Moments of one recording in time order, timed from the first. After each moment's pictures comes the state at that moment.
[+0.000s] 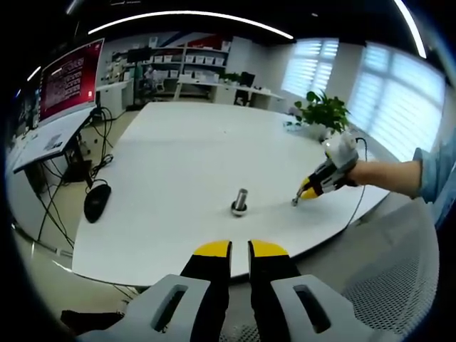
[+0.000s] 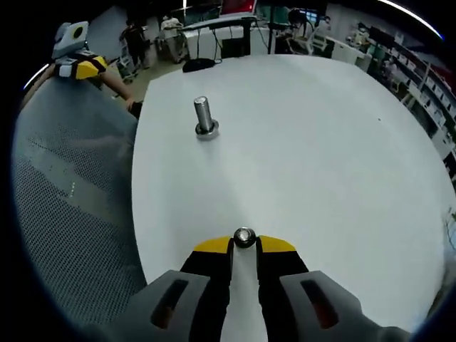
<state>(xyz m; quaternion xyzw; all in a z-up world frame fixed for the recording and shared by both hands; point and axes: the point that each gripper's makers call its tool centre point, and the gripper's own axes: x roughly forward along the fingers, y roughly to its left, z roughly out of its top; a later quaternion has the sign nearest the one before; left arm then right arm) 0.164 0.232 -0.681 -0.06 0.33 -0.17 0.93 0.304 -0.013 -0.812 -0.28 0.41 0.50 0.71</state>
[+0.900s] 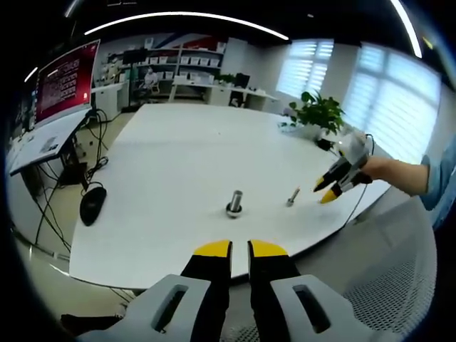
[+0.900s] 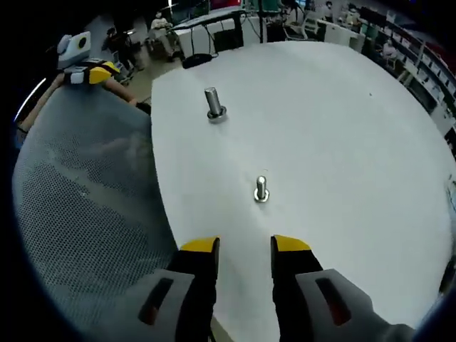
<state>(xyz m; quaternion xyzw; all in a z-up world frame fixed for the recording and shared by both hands) 0.163 0.226 -0.678 -0.06 0.32 -0.19 0.93 0.249 -0.062 -0.769 -0.23 0.47 0.50 0.69</state>
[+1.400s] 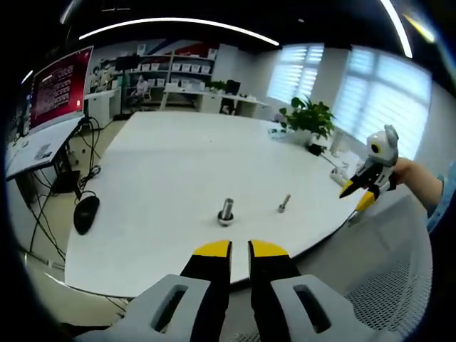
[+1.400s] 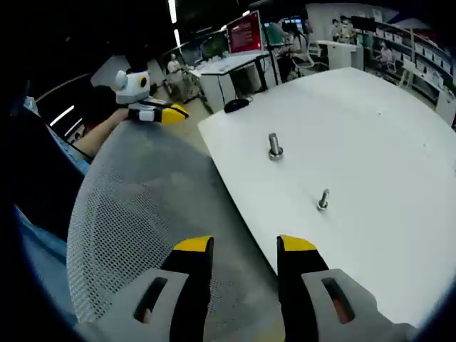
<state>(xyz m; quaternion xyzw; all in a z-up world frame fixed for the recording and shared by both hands) 0.163 0.220 -0.667 -0.07 0.29 -0.21 0.93 0.159 -0.036 -0.678 -0.06 0.39 0.54 0.74</state>
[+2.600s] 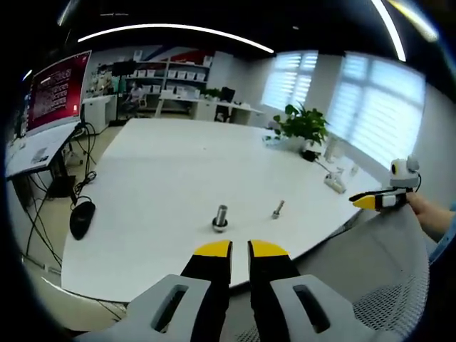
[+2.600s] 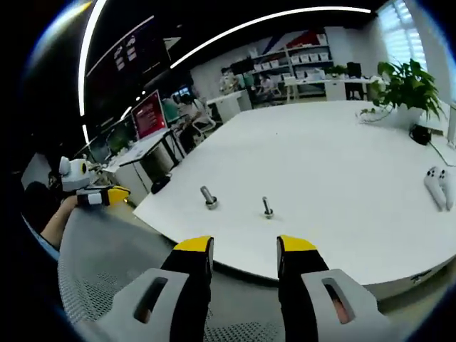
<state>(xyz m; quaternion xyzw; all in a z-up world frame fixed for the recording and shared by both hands) 0.163 0.214 -0.662 -0.07 0.27 -0.23 0.93 0.171 -0.080 -0.676 0.09 0.31 0.24 0.92</state>
